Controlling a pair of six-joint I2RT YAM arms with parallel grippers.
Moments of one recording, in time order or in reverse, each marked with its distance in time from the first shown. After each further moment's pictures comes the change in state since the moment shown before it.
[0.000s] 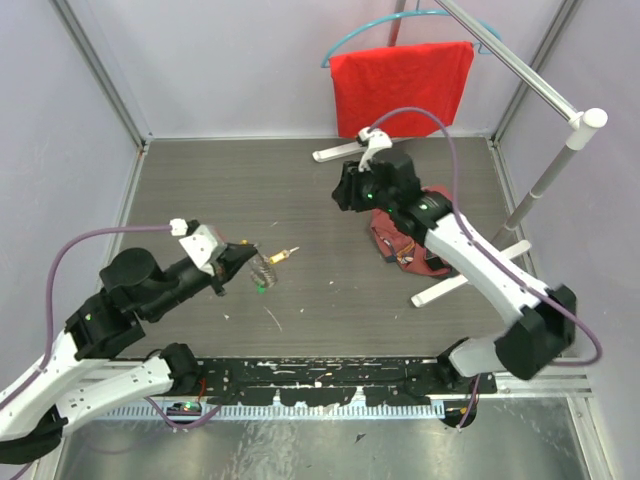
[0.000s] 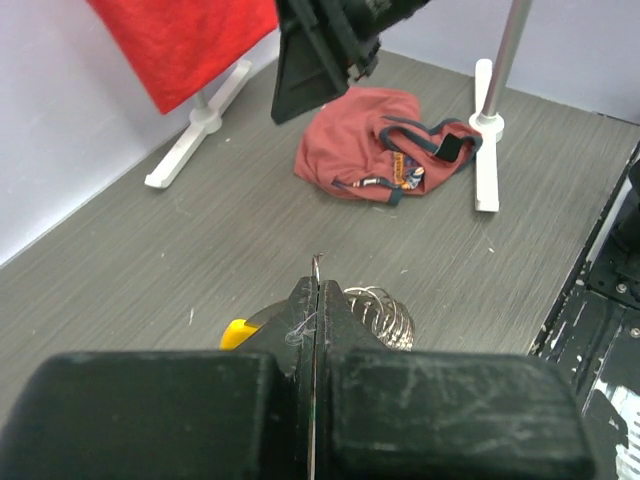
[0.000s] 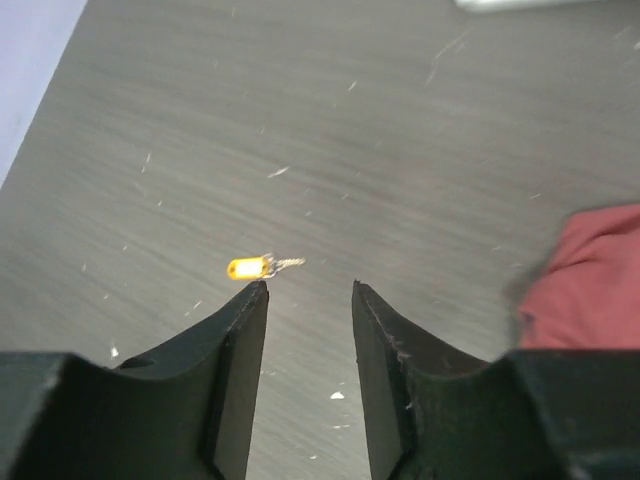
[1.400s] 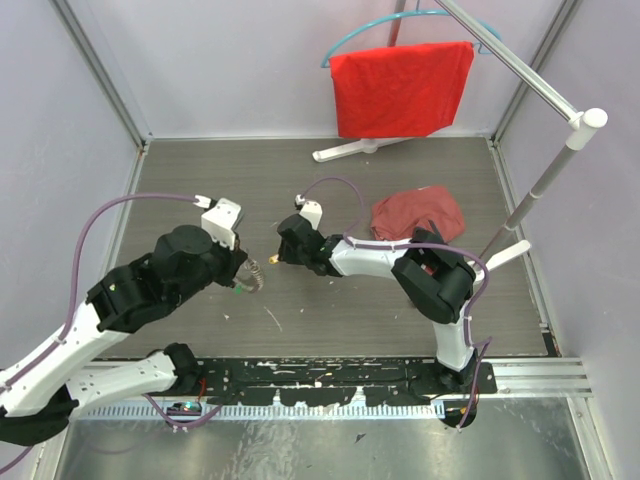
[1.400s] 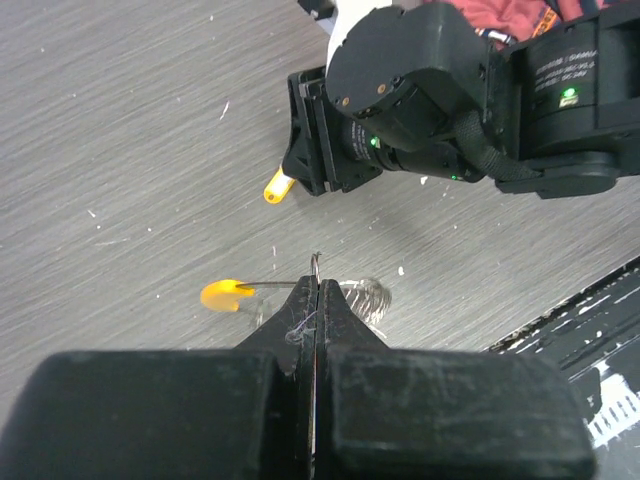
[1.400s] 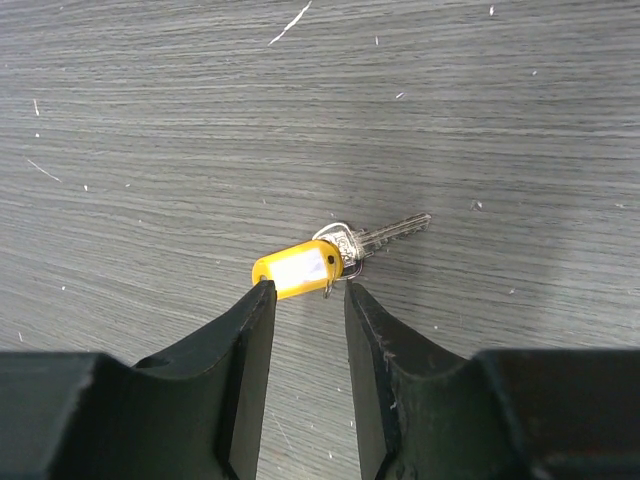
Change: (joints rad) left arm -0.001 0.197 0.145 -0.414 -0.332 -0.368; right arm 0.348 0.616 -0.055 0.345 0.297 0.550
